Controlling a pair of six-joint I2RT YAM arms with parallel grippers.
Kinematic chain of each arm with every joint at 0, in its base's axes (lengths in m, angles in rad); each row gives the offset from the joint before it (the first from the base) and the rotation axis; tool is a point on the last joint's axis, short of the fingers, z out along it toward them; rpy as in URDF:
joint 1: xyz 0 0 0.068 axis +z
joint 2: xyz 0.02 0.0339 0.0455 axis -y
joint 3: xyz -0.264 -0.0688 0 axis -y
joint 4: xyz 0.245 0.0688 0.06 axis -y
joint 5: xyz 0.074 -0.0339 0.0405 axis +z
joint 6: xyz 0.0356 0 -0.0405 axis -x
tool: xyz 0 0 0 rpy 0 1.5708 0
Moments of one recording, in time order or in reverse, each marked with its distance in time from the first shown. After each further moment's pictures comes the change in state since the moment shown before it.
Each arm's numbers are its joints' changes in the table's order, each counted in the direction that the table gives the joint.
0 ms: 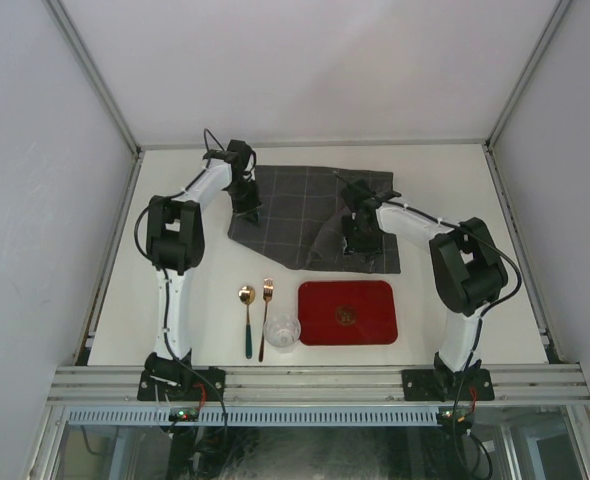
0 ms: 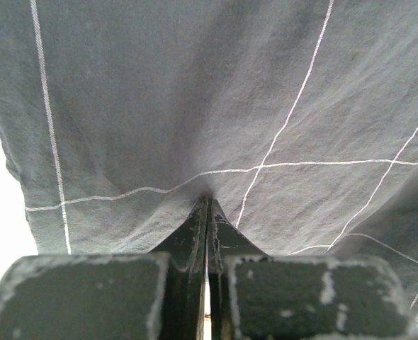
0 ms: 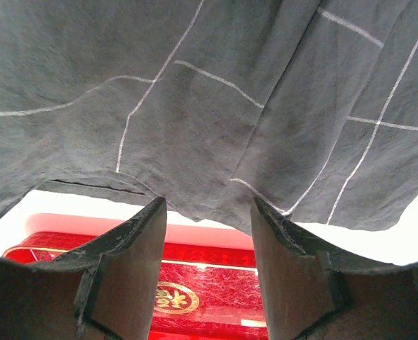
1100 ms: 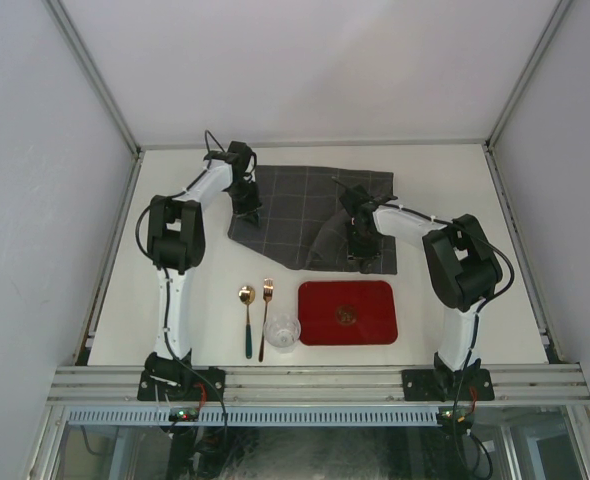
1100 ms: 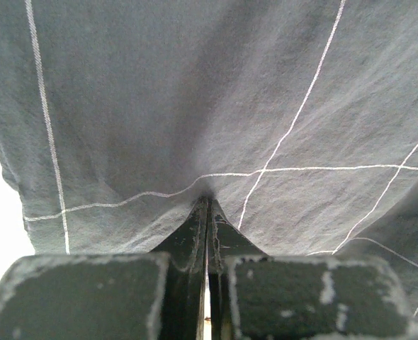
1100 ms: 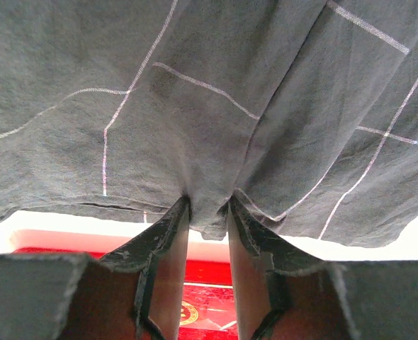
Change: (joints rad) left arm 0.000 -0.012 0.000 0.002 0.000 0.000; right arm 0.005 -0.047 -0.030 0.026 0.007 -0.016
